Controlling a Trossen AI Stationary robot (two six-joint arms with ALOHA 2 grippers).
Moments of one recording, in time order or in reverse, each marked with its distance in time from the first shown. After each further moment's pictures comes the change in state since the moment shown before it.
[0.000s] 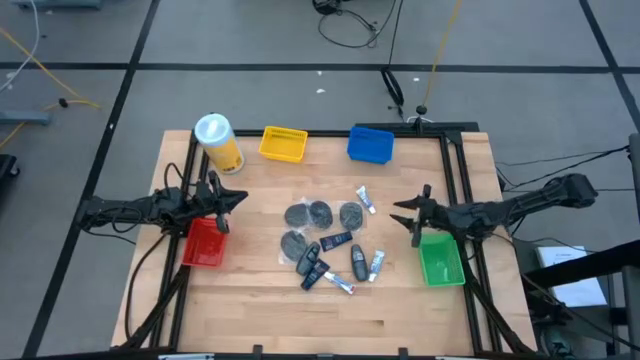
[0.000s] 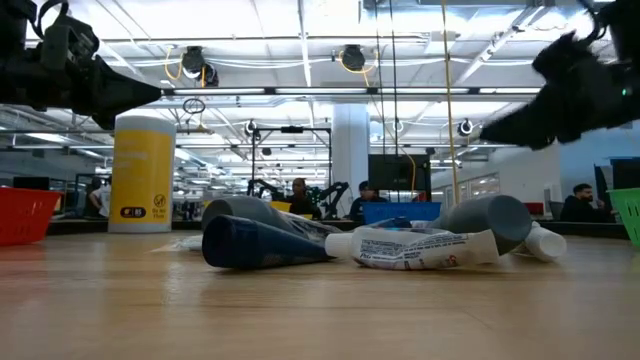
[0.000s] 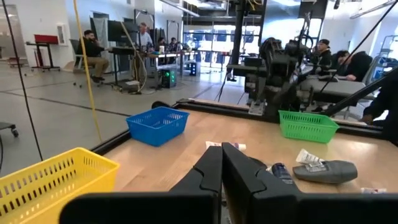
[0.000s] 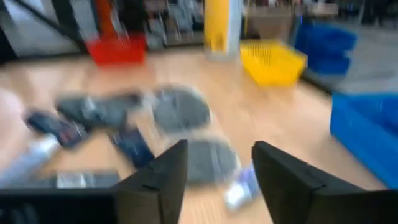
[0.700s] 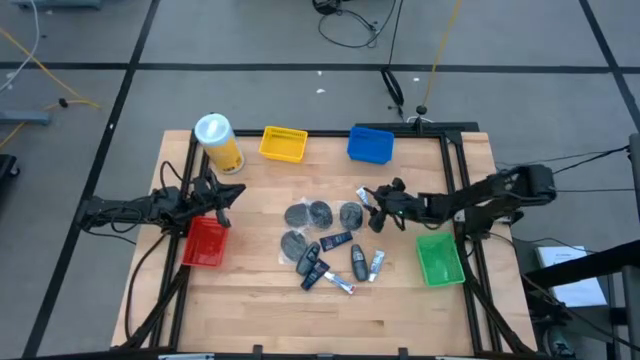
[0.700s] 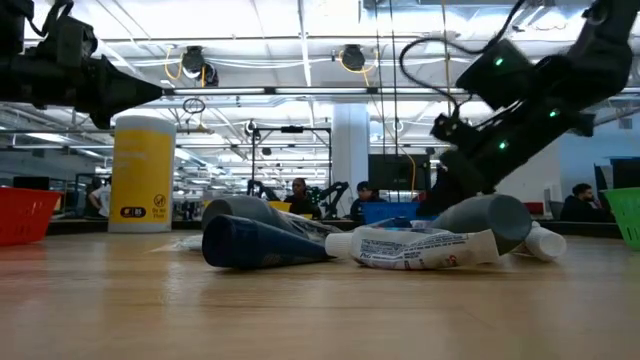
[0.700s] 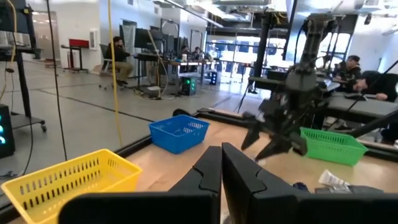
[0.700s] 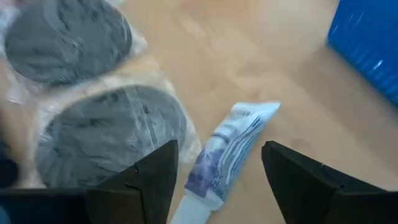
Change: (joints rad) left arm 0.001 0.000 0.000 0.043 -0.105 -0.012; right arm -0.332 0.929 0.339 0.174 -0.153 0.131
